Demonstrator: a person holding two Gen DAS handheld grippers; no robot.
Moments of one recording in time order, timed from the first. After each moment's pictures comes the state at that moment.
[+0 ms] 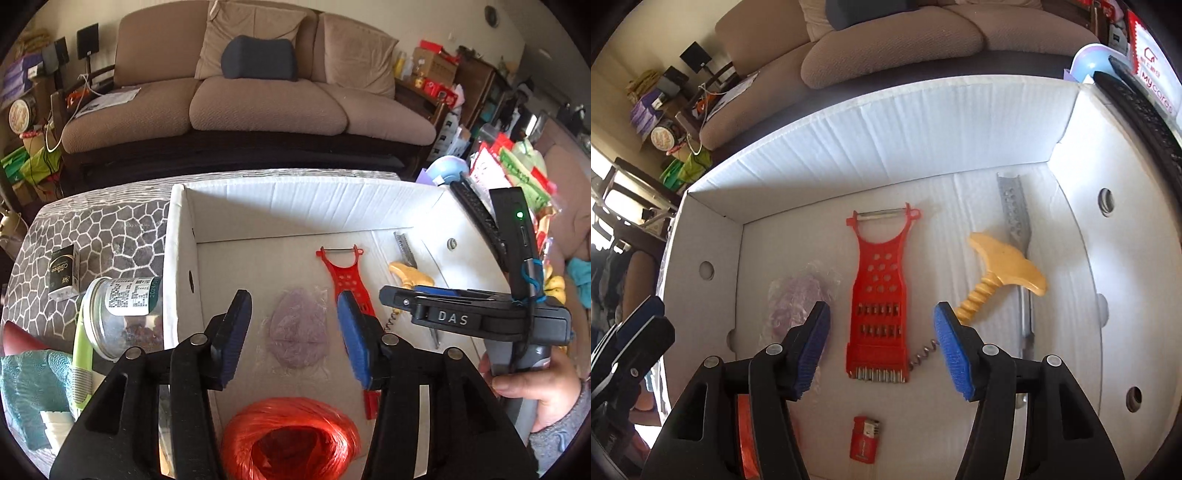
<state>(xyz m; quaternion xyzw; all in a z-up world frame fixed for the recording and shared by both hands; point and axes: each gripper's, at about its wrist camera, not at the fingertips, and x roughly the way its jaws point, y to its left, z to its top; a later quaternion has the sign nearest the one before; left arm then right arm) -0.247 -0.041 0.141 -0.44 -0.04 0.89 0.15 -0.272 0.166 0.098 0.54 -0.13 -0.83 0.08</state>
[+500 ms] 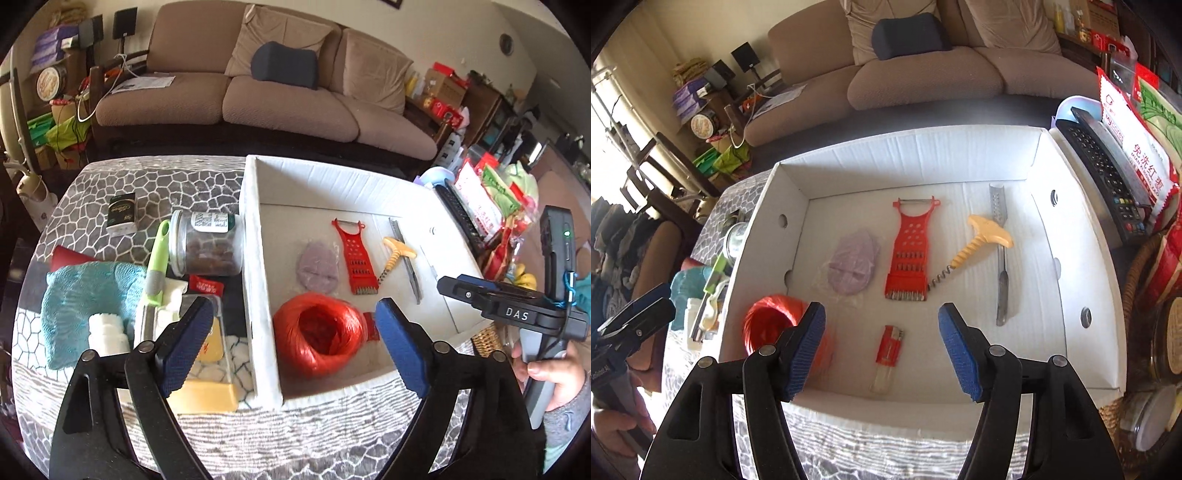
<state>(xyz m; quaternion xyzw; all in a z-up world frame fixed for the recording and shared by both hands) -0.141 -0.122 0.178 -0.44 -0.08 0.88 0.13 -0.165 0.143 0.170 0.49 -0.08 -0.86 0.12</state>
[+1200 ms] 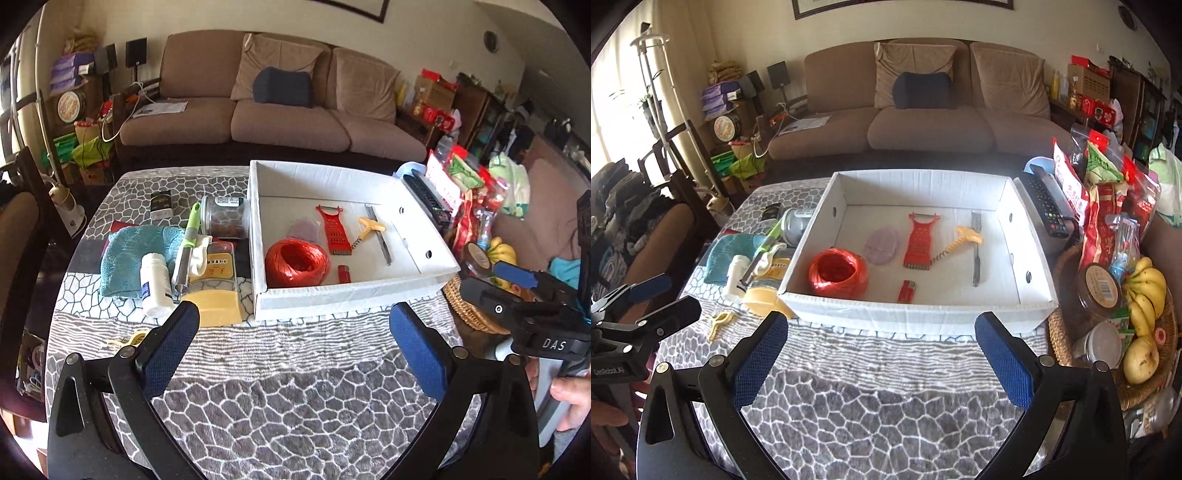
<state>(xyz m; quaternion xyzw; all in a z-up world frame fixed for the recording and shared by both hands) 0.016 -0.120 0.242 -0.41 -0.05 0.90 0.11 0.004 0.107 0.251 0.40 -0.01 -0.91 0.10</state>
